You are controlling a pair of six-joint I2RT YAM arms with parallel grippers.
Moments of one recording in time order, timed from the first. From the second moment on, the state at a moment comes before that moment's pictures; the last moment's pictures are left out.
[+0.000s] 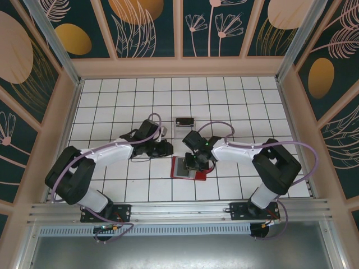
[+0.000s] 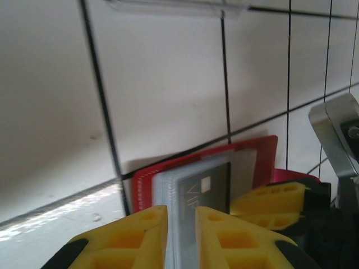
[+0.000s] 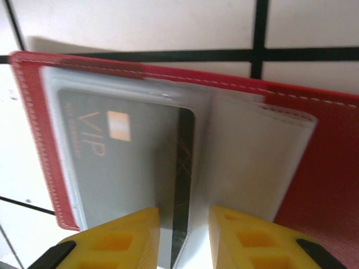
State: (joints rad) left arm -0.64 1.54 0.79 -0.22 0.44 -0.74; right arm 0.88 1.62 0.88 -0.54 -0.21 0.89
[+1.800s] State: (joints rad) left arm -0.72 1.70 0.94 -0.37 0.42 -0.69; right arm 0.77 1.41 0.75 -0.44 -0.35 0.86
